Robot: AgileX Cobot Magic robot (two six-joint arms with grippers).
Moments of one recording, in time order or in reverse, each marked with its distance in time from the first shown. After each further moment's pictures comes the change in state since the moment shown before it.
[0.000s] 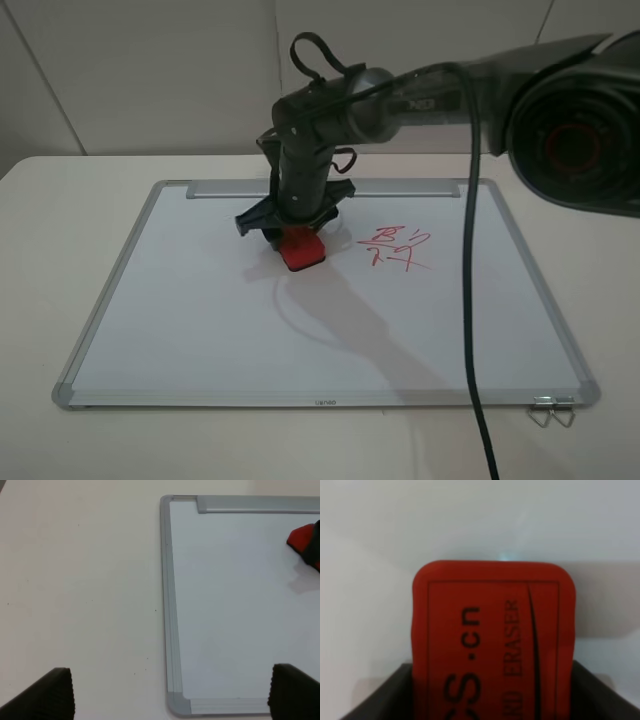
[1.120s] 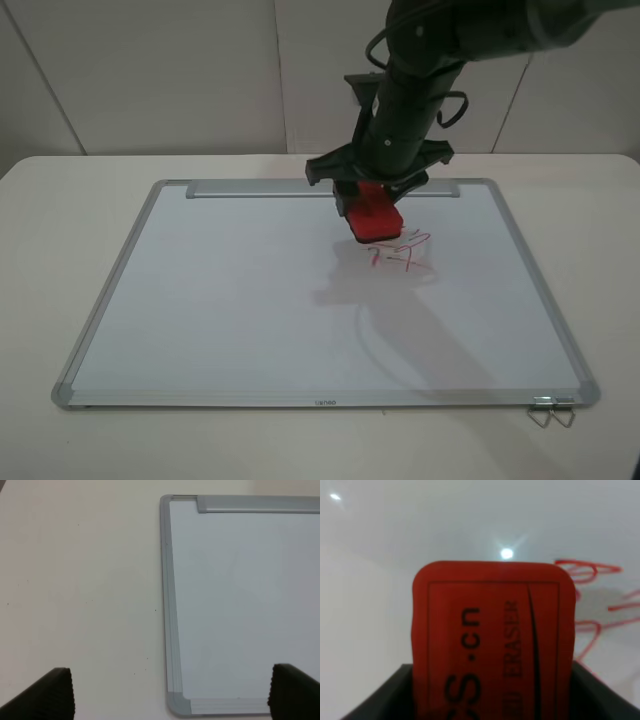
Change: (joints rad) left arm 0.000 0.000 0.000 0.000 0.000 0.000; right arm -0.117 -0.497 0.472 0.057 0.003 0.042
